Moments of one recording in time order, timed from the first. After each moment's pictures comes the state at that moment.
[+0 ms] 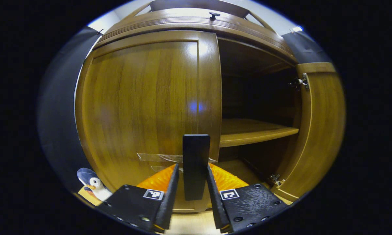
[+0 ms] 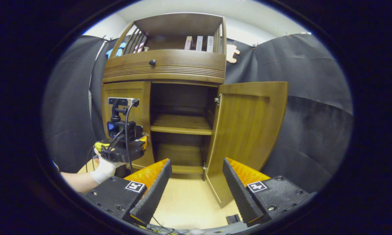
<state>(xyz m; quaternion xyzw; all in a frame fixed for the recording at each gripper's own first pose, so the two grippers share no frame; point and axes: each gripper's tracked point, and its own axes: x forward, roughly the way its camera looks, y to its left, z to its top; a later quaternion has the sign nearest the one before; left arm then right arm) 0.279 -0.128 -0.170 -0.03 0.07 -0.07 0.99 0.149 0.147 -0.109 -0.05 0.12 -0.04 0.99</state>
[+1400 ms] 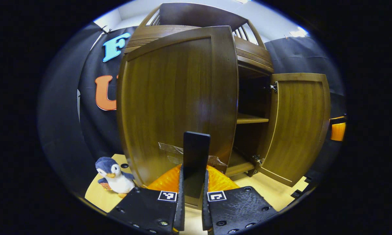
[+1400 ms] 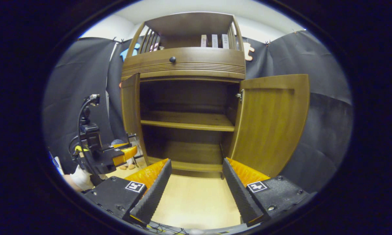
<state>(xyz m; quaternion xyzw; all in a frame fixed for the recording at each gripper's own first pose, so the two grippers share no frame) 0.132 -0.058 -0.170 -0.03 0.09 -0.13 0.99 0.147 0.197 -0.134 -0.04 0.12 0.05 0.99</state>
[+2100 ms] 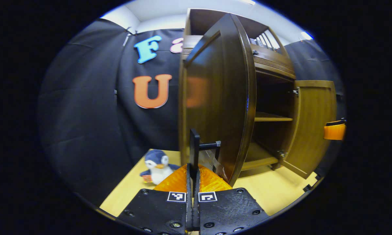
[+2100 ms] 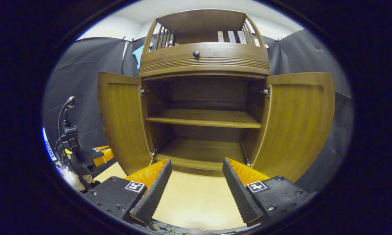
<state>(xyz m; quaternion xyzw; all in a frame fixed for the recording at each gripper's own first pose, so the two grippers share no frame) 0.068 0.085 -0.175 -0.02 0.09 0.00 1.00 0.151 0.267 -0.151 -0.03 0.14 0.11 0.98</state>
